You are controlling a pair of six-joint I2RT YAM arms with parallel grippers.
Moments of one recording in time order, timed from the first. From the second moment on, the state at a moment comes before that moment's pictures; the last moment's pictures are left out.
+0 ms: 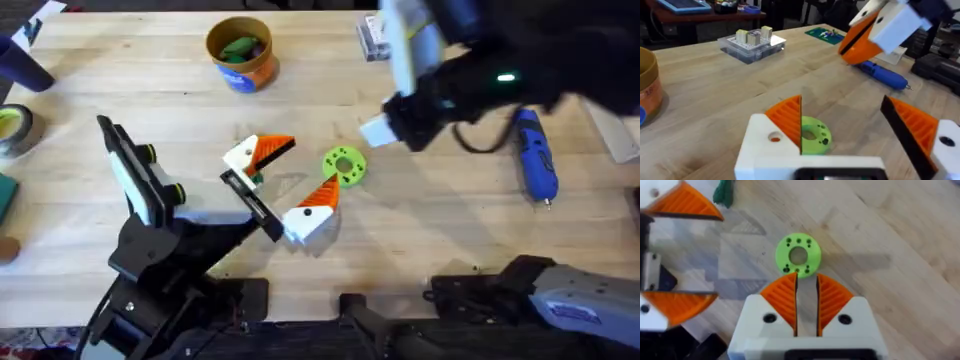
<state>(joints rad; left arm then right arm) -0.49 0.00 0.01 -0.06 0.35 -0.17 0.64 1.32 1.23 -0.99 -0.10 -0.05</state>
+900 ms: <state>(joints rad) -0.49 0.00 0.01 -0.06 0.35 -0.17 0.56 1.13 0.98 -0.91 -0.19 0.08</state>
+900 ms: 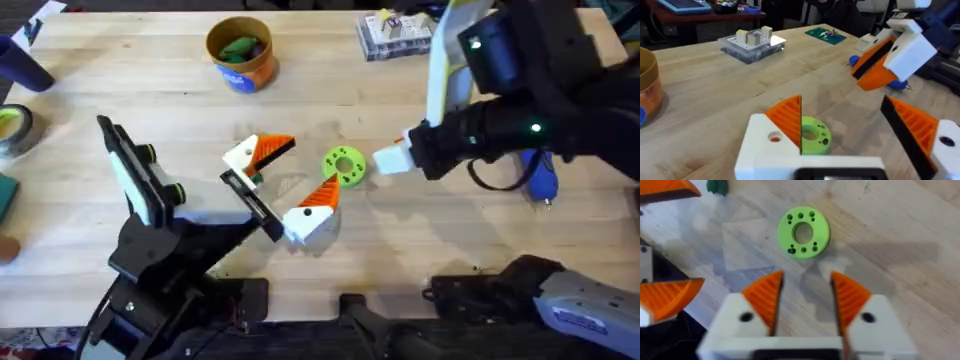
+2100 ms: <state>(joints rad) -0.49 0.00 0.01 -0.06 0.35 -0.17 0.75 1.54 0.98 -0.72 -0.21 0.06</state>
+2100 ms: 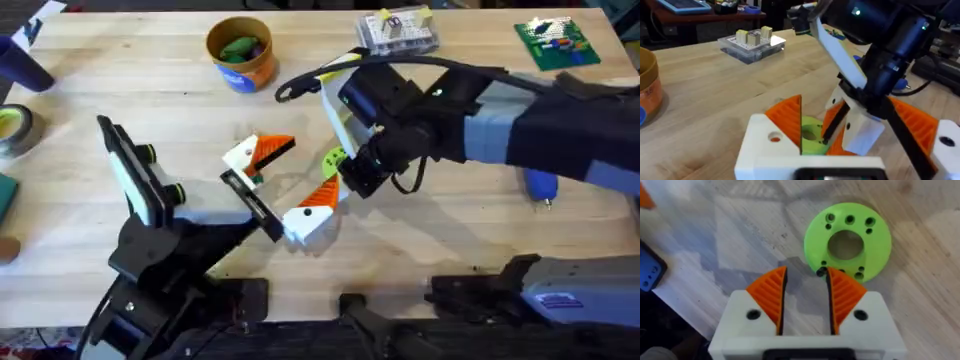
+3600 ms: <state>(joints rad) -0.49 0.00 0.01 -0.06 0.35 -0.17 0.70 1.49 1.39 -1.11 -0.17 -0.05</state>
